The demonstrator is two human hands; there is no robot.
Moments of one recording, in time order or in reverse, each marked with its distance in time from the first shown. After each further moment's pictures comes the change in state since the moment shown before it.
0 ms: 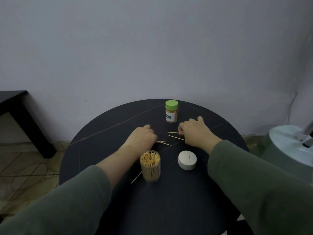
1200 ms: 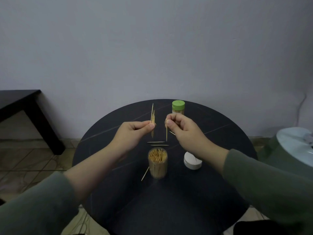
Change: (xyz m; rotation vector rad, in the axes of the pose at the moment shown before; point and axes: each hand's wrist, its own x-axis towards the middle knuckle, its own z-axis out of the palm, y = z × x) left_hand -0.068 -0.007 -0.036 -1.511 0.381 -0.483; right_hand -0.061 -0.067 -0.046 1.354 0.273 -0.137
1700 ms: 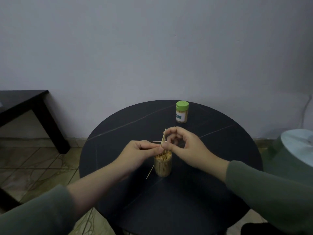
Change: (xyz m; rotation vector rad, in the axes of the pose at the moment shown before) left_hand -0.040 -0.022 0.000 -0.089 -0.217 -0.099; right_hand -0.021 0.023 0.009 -0.100 -0.111 -0.023
